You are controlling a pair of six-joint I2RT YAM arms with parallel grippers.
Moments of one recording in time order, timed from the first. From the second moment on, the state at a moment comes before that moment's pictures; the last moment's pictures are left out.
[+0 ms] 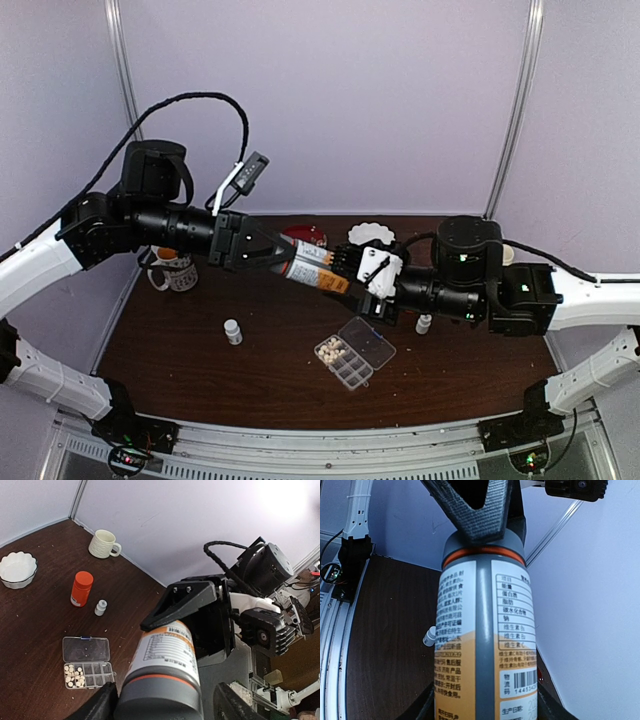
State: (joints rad) left arm -0.93 1.20 1.34 -0.50 0.52 -0.42; right arm 1.24 1.21 1.03 -0.01 0.17 -0.54
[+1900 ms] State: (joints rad) left arm -1.01 1.03 1.04 -0.33 0.46 1.54; right arm 1.04 1.30 1.15 -0.25 -0.56 -0.22
